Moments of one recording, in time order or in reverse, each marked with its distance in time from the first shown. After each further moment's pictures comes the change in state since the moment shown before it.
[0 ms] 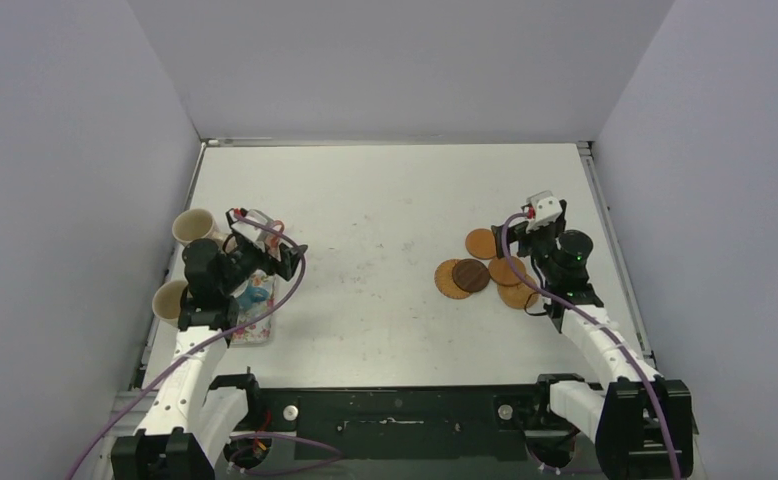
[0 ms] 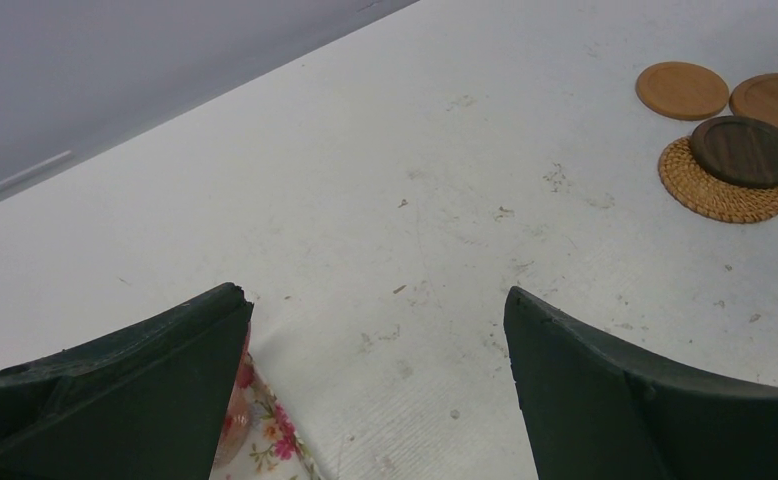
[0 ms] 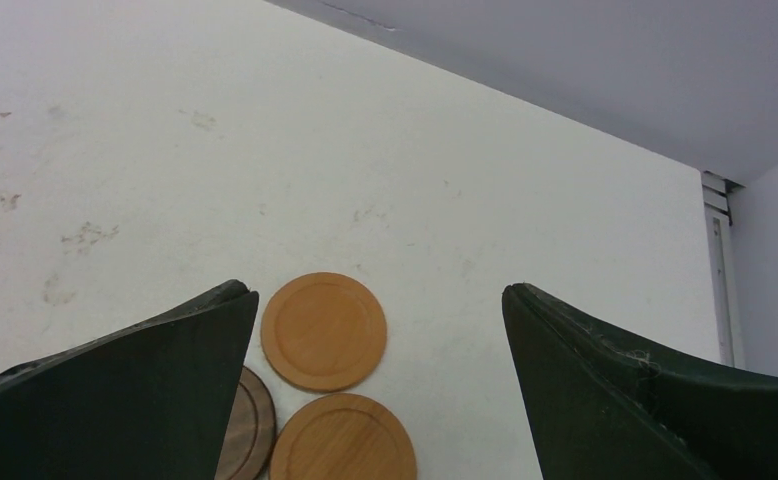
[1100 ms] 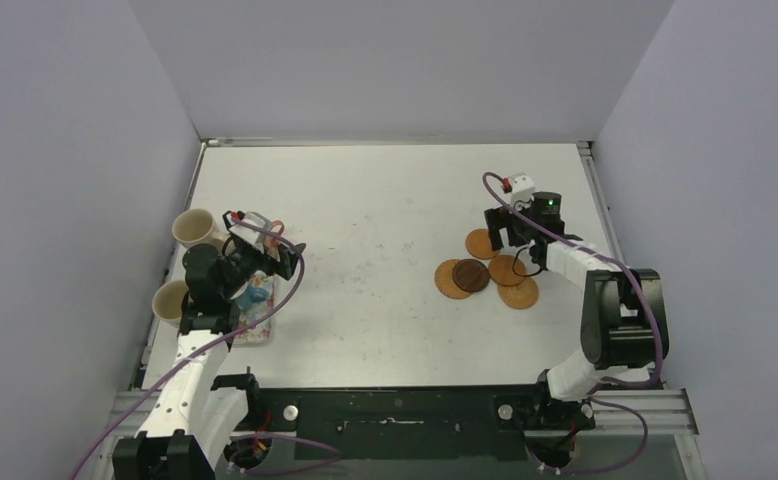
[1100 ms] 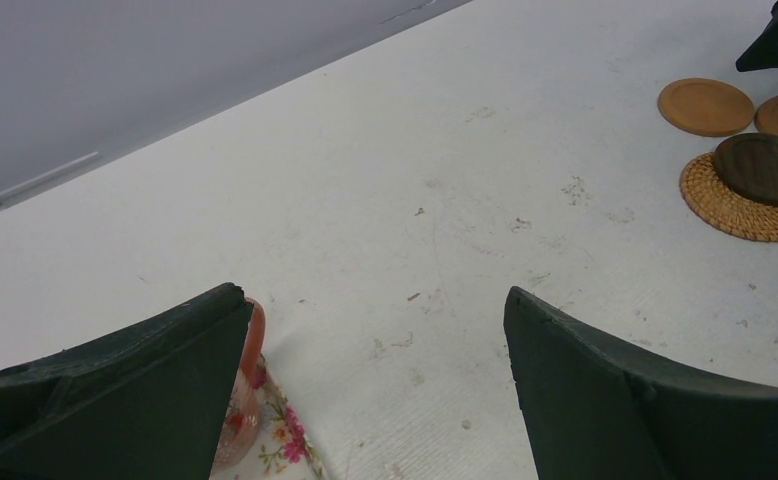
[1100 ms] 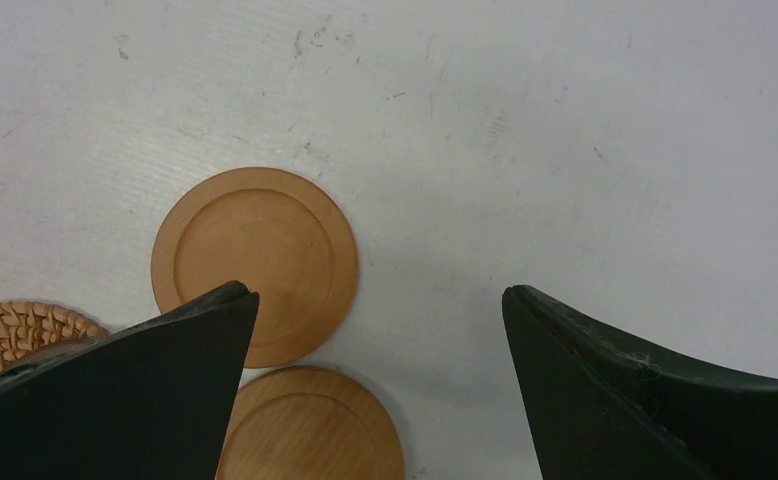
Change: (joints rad) left arm 0.000 -0.020 -0.039 0.070 -0.046 -0.023; right arm 0.006 0.545 0.373 -0.325 0.177 -0.041
